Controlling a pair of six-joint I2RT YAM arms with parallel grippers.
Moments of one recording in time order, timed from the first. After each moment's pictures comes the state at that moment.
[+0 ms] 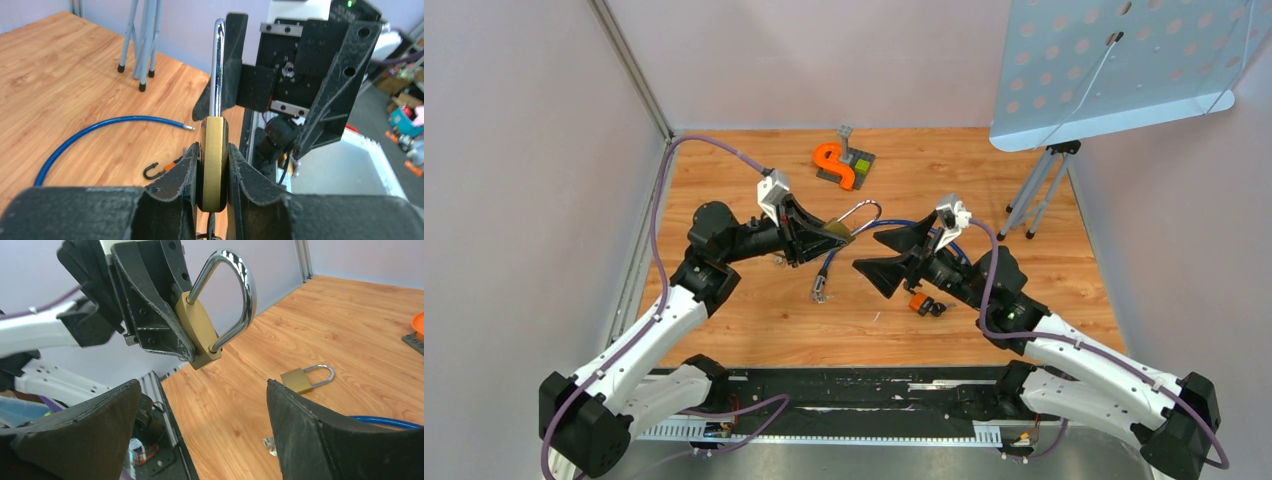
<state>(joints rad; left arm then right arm) -0.51 0.96 0.77 0.32 0.84 -0.42 0.89 0.86 0.65 0.39 -0.17 0.44</state>
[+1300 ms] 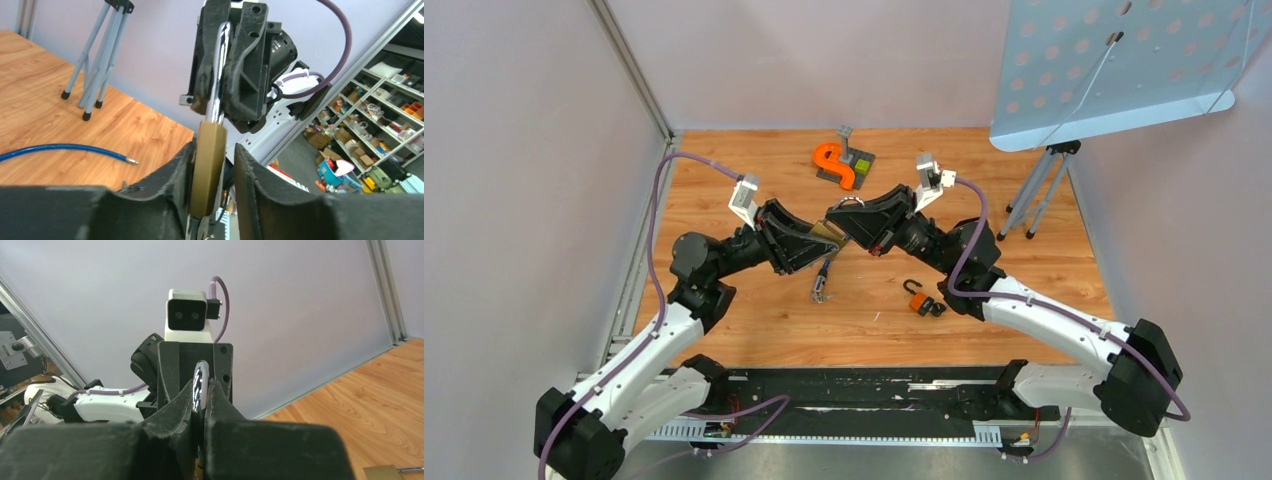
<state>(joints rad) -0.51 0.87 0.63 0.70 0.77 -0.91 0.87 1.19 0.84 0.86 -0.29 0.73</state>
